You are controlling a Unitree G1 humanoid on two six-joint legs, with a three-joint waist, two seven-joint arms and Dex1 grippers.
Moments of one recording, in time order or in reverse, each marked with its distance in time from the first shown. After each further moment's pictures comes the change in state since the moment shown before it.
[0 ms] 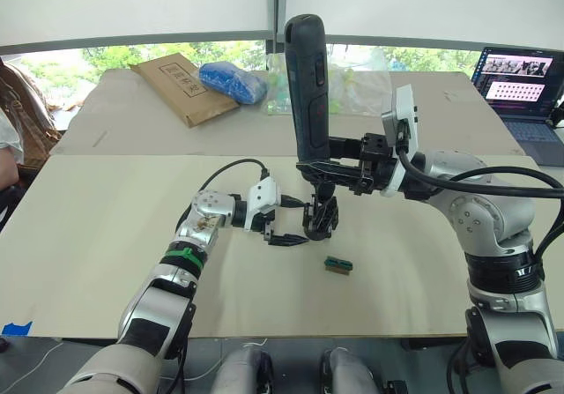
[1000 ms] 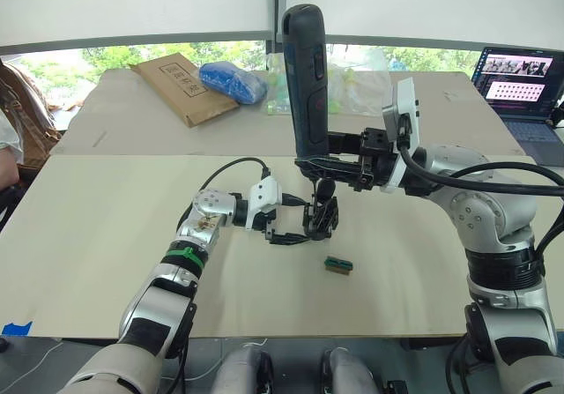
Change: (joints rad) left arm -0.002 -0.004 0.000 0.000 0.001 -0.015 0.012; right arm -0.025 0.000 0.000 0.000 -0.001 0.000 0.002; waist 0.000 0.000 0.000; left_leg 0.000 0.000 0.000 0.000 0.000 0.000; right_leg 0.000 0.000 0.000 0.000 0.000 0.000
